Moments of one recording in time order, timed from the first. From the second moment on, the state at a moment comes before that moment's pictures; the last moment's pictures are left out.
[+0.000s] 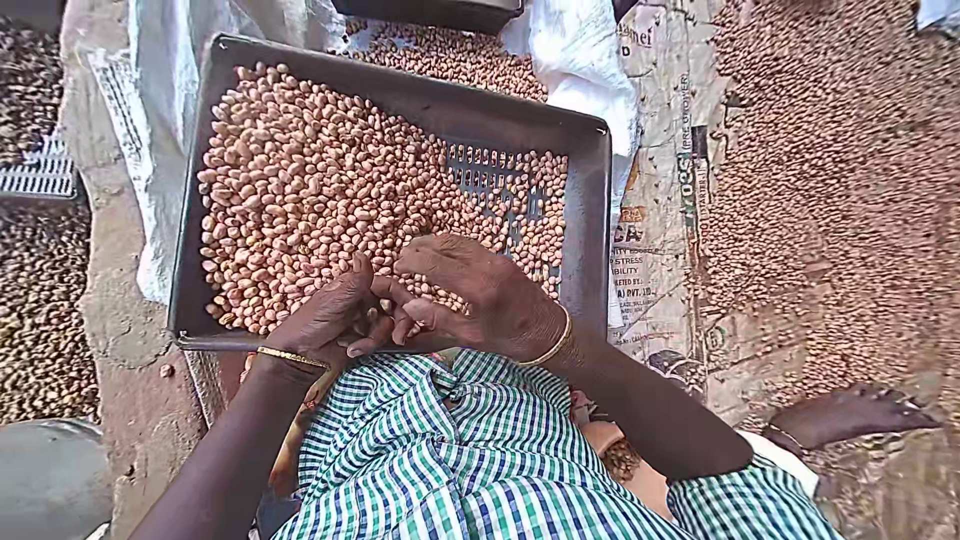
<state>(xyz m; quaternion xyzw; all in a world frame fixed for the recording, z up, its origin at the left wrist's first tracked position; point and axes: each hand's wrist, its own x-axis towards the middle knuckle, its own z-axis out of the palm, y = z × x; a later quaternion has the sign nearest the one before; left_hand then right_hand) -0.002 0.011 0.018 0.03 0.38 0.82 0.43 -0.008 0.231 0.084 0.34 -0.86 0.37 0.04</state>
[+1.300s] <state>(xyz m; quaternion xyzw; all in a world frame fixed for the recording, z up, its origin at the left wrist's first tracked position) -0.001 0.005 0.013 -0.04 0.28 0.92 0.26 -0.029 0.287 0.002 0.16 -0.91 0.37 0.04</state>
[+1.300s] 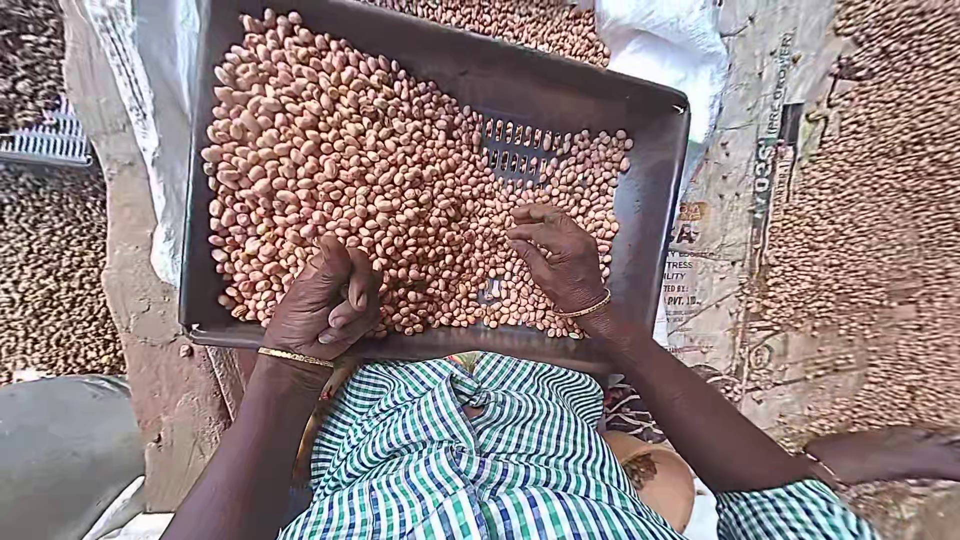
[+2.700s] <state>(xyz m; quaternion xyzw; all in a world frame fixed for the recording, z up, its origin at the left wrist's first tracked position) -0.001 0.007 0.013 0.00 0.28 0.92 0.27 -0.042 0.311 0.006 0.00 -0.71 0.69 -0.14</state>
